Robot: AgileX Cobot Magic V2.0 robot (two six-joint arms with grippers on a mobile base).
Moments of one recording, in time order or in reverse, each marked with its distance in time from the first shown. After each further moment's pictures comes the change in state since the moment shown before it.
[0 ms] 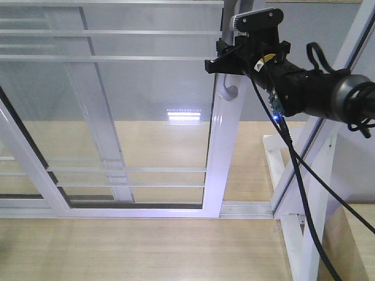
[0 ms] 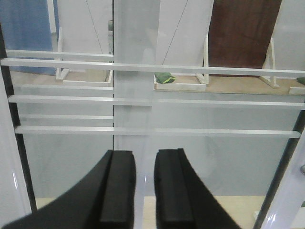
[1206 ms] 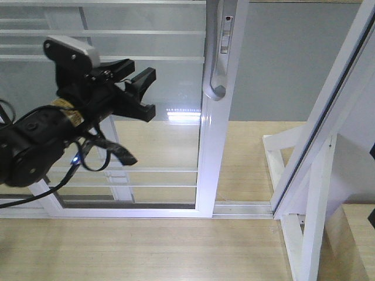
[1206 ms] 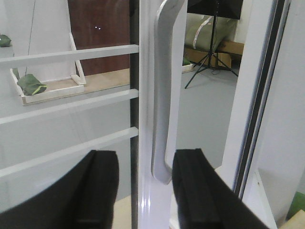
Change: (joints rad) left arm -0.418 0.844 -0.282 0.085 -0.614 -0.001; right arm -0.182 -1.536 0.852 0.004 0.557 -0.058
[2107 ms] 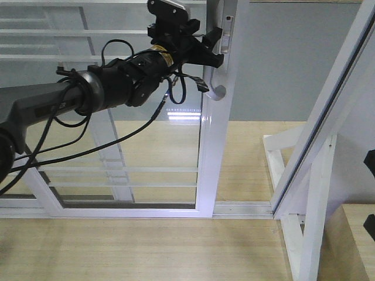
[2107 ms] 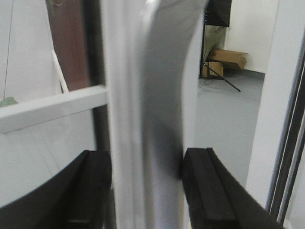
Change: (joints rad) left arm -0.047 0.606 -0.830 0.055 0.173 -0.030; right arm 0.000 0.000 0.000 -0.002 0.062 -0.002
